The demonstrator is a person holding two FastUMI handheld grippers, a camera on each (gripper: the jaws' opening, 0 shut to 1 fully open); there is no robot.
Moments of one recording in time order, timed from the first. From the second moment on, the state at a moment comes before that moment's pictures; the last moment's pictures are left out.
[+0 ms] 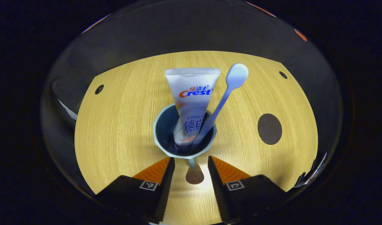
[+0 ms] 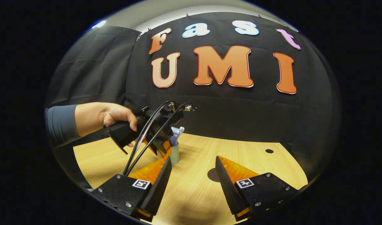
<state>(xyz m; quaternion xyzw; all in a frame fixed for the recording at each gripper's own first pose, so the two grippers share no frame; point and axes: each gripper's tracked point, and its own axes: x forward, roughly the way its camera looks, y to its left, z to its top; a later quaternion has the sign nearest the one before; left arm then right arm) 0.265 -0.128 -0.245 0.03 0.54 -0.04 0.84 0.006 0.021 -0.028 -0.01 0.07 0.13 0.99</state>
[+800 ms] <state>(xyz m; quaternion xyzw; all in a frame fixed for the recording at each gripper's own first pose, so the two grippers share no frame) 0.240 -0.124 -0.259 0.00 0.50 -0.03 0.87 -0.006 0.000 -0.016 0.02 0.05 0.12 0.99</state>
